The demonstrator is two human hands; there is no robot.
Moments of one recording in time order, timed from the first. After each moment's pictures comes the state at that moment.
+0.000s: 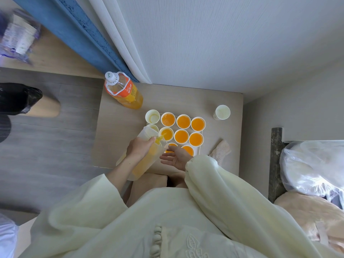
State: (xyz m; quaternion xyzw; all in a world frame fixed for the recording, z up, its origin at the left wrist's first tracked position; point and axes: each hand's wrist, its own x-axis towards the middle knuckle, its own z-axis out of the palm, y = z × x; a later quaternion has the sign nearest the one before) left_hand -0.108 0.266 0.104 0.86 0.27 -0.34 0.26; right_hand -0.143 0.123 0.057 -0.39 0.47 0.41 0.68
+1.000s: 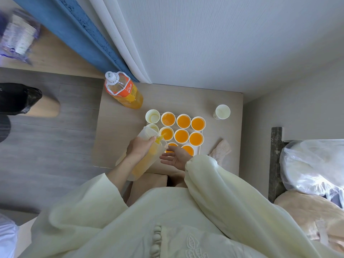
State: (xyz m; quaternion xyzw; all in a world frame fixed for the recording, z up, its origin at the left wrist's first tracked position) left_hand -0.108 0.267 0.102 0.86 0.27 -0.34 0.26; right_hand -0.144 0.124 0.060 -0.39 0.47 0.42 0.68
